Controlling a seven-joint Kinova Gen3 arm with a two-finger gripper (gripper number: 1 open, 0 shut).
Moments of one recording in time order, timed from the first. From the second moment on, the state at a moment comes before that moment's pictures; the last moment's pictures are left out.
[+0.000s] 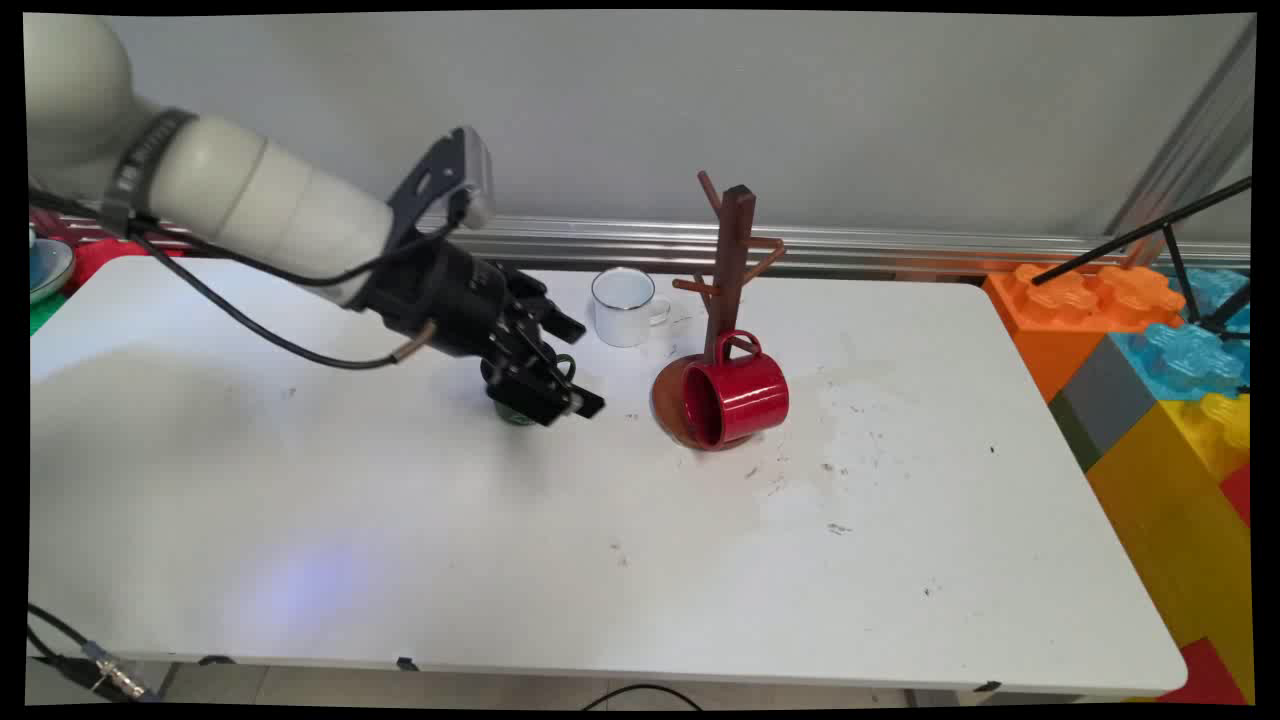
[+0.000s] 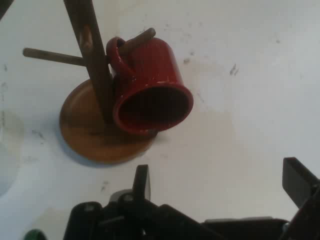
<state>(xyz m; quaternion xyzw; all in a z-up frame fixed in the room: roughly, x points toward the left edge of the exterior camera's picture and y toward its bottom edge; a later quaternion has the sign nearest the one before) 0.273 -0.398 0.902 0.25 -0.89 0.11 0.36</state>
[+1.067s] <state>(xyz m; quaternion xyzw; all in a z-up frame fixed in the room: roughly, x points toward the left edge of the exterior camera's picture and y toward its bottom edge) 0.192 -0.405 0.803 0.39 -0.81 0.09 0.44</state>
